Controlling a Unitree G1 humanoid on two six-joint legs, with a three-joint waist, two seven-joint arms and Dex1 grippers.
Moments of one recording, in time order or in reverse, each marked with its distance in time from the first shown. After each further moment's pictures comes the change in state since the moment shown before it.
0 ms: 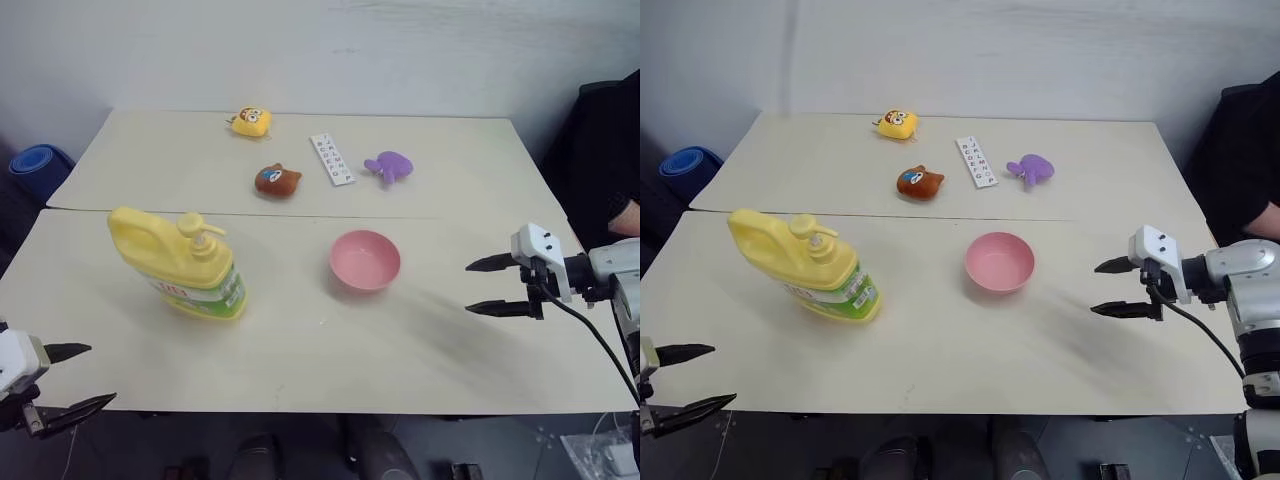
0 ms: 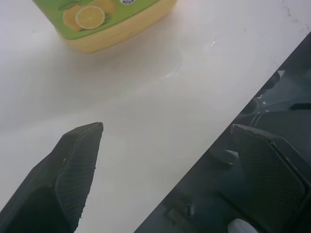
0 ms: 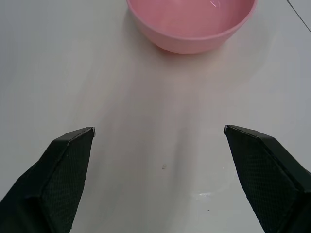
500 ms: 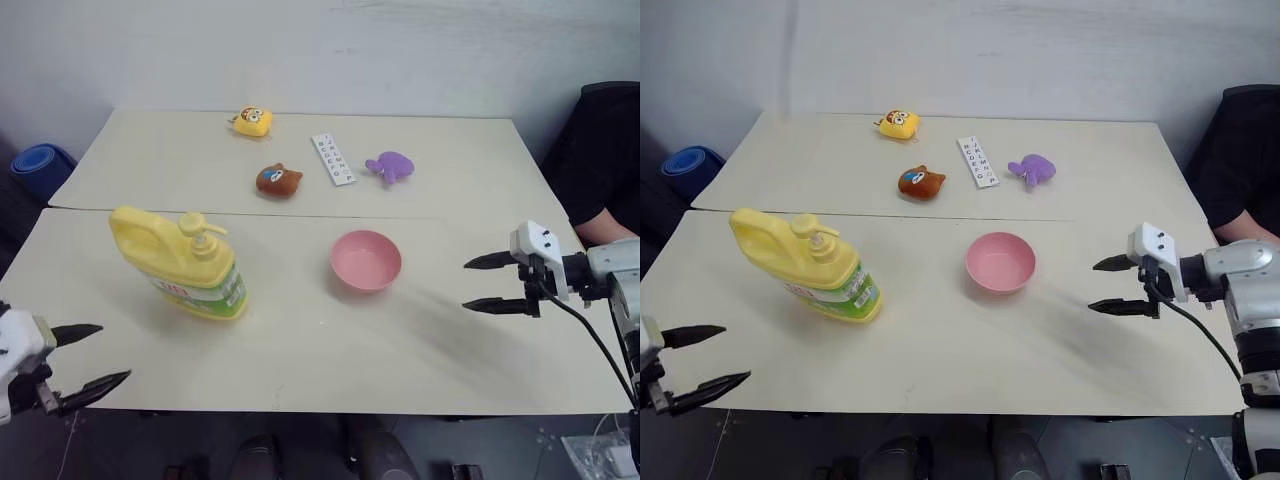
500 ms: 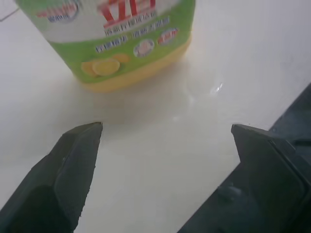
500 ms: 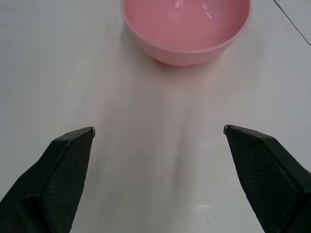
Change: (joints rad) left arm -0.097 0.003 0.011 -0.166 -0.248 0.260 0.083; right arm -0.013 0.008 -0.002 -0.093 0.064 0.121 -0.010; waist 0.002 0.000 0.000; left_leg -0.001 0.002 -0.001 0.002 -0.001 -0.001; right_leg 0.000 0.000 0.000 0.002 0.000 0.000
